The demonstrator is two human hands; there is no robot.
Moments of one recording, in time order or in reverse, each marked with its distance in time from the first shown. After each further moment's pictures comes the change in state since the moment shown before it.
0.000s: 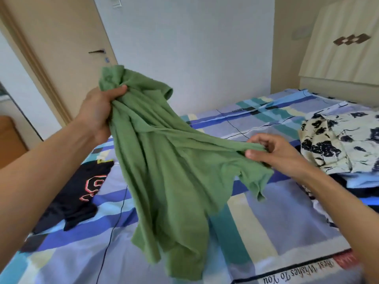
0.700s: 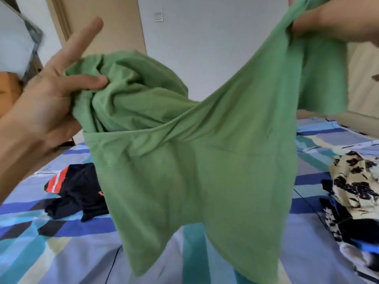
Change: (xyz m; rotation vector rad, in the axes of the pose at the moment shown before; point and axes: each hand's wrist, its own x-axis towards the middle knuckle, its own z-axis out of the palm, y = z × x) left_hand -0.072 0.069 -0.077 0.199 -0.222 0.550; right_hand 0.088 -0.262 -0.025 -0.701 0.152 -0.393
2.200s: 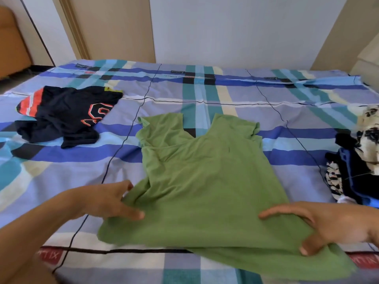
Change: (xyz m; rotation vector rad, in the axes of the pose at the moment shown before) left_hand -0.198 -0.208 0.017 0.636 -0.758 -1.307; right_hand -0.278 0.173 0.173 0.614 -1.488 0.651
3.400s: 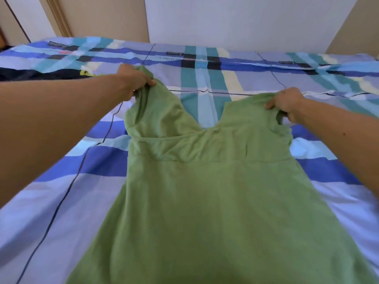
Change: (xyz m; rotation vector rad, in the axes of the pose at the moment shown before) left_hand 0.230 0.119 -0.208 -0.806 0.785 0.214; right_hand 0.196 -0.089 -0.261 0.246 1.326 0.025
